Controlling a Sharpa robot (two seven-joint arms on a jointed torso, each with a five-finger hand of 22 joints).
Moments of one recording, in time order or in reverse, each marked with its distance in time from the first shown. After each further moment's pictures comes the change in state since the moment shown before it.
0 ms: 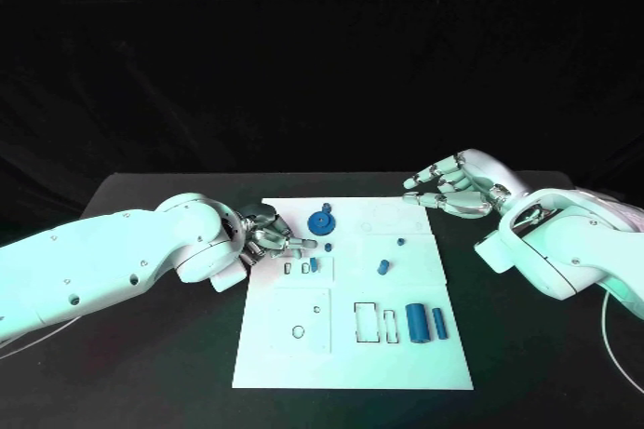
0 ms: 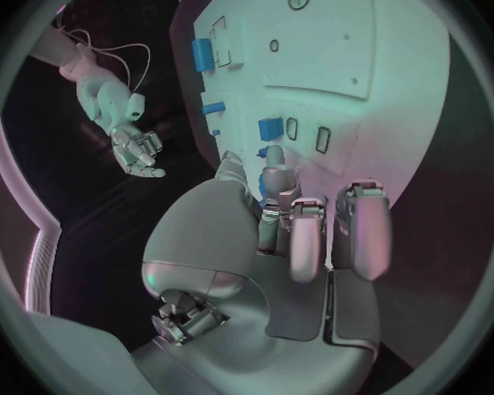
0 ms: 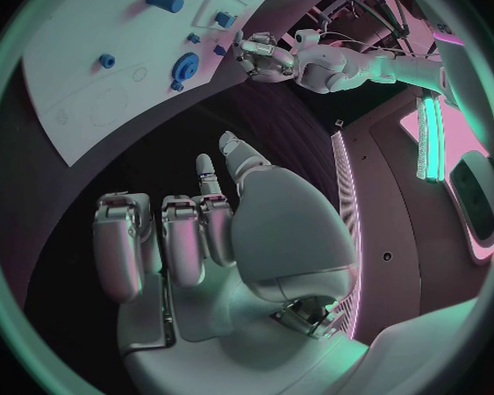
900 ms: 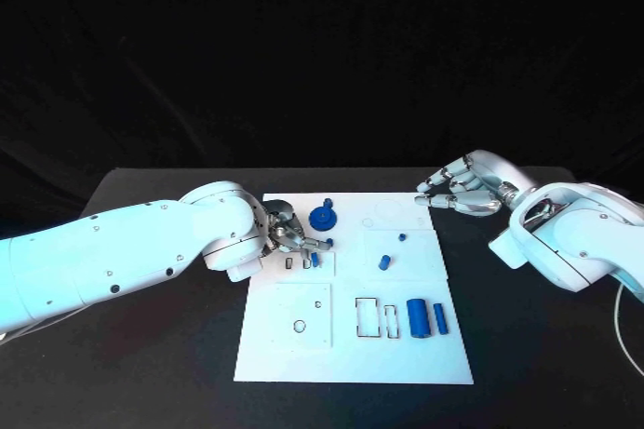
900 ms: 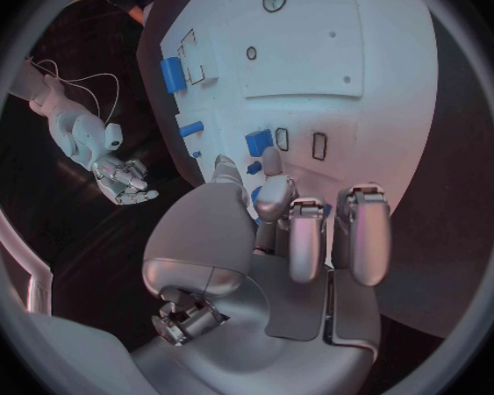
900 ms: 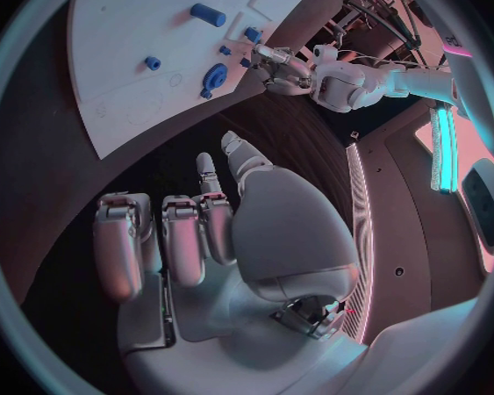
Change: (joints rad) left arm 0.017 0.104 -0.001 -0.030 -0.137 0.071 -0.174; left_hand -0.044 0.003 -0.073 0.001 -0.038 -0.045 -0.019 0.141 0.150 0.060 -0.018 0.177 0.177 0.000 -0.007 0.000 0.000 -0.015 0.000 0.000 0.057 0.000; right arm 0.002 -0.009 0.000 -0.042 -0.059 0.069 -0.073; right_hand -0.009 -0.004 -0.021 0.009 0.021 0.011 -0.004 0.005 0.003 0.000 0.000 -0.024 0.000 0.001 -0.001 -0.004 0.000 0.000 0.000 -0.007 0.000 0.000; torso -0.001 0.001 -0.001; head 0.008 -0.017
